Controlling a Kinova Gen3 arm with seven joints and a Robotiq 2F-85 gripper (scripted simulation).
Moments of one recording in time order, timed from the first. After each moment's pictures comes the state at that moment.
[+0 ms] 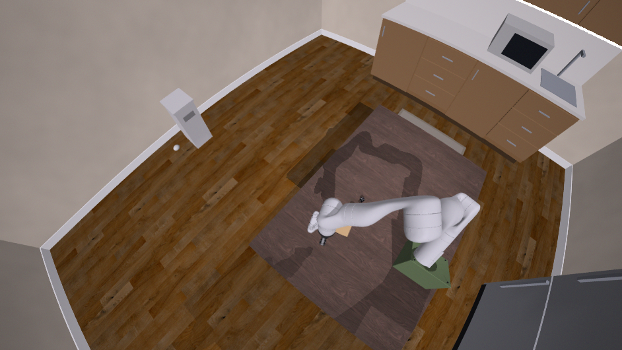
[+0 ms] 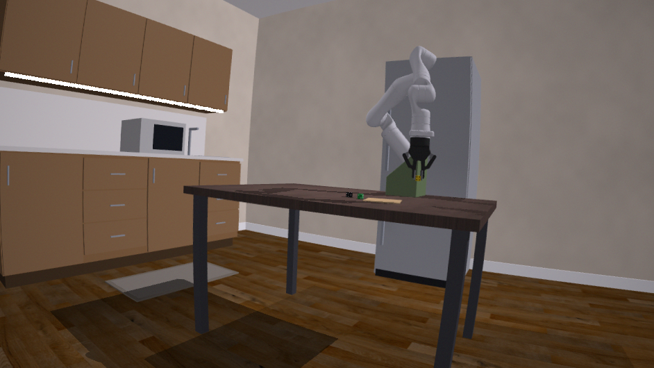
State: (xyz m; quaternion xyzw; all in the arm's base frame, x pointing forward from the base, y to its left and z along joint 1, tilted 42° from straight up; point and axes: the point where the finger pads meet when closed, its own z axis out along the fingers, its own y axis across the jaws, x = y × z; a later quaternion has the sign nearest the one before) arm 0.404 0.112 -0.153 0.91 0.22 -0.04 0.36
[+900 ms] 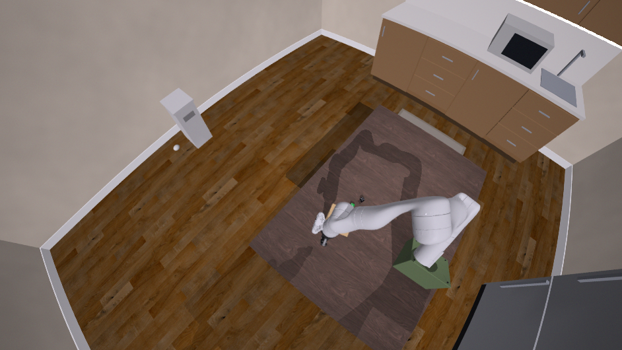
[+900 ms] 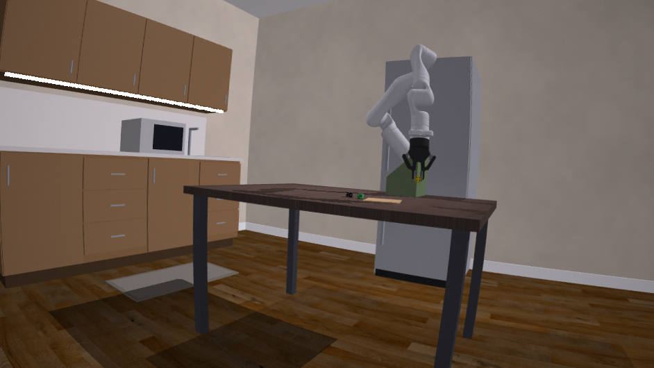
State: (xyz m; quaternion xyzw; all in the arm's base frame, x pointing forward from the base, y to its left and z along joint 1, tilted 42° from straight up) arm 0.407 0.111 -0.156 0.91 0.24 0.02 0.34
